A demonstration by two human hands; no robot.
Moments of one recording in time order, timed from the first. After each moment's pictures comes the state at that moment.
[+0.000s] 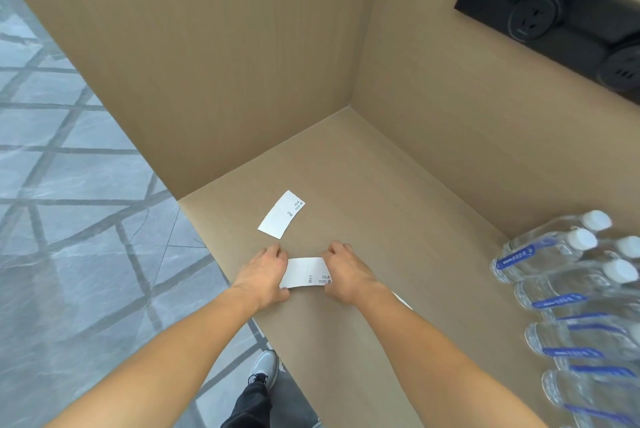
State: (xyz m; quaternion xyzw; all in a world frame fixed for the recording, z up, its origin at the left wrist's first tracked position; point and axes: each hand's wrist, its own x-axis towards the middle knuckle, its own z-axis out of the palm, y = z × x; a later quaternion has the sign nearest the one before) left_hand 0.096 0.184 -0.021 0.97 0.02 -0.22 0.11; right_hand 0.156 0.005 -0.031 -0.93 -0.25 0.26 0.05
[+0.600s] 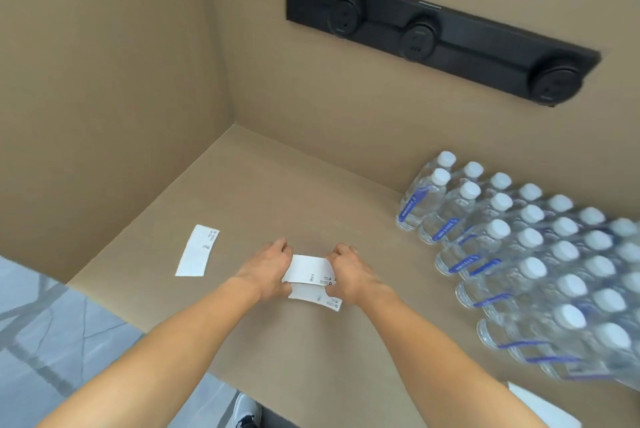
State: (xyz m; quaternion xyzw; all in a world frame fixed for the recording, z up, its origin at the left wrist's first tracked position) left_hand 0.156 0.078 0.017 0.94 -0.23 -0.22 0.07; right_hand 0.124 -0.114 0.007 -0.97 -0.03 0.21 0.12
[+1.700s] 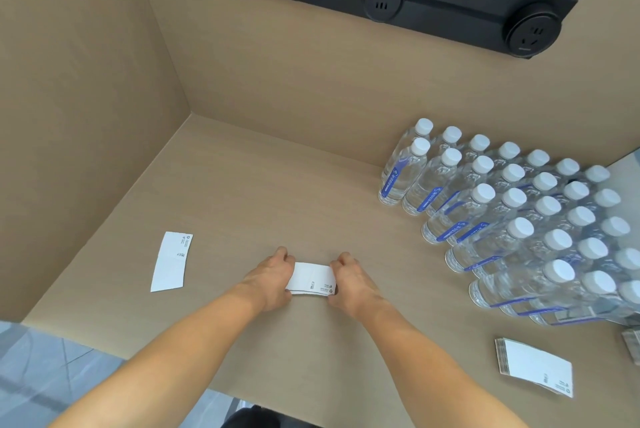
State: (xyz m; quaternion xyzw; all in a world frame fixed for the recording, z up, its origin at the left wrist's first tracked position) left_hand 0.157 0.055 -0.032 0.91 -0.29 -0.29 0.05; right_hand 0.086 -0.122 -0.051 -0.96 0.09 0.21 0.17
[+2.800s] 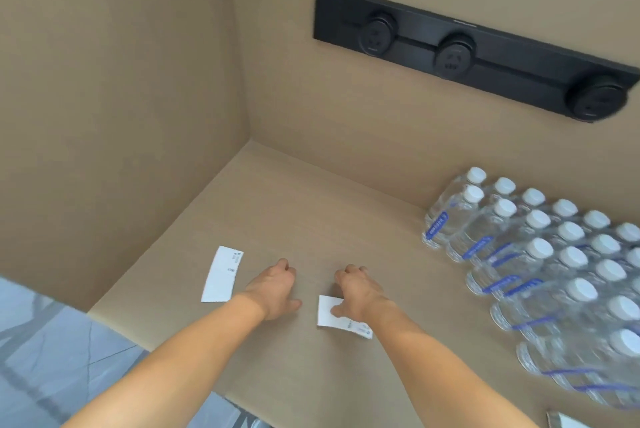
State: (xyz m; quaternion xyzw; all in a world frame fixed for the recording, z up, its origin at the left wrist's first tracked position) left_hand 0.189 0.127 -0.016 0.93 -0.21 -0.28 0.11; right_hand 0.150 -0.067 -0.013 -0.96 0.02 0.26 0.10
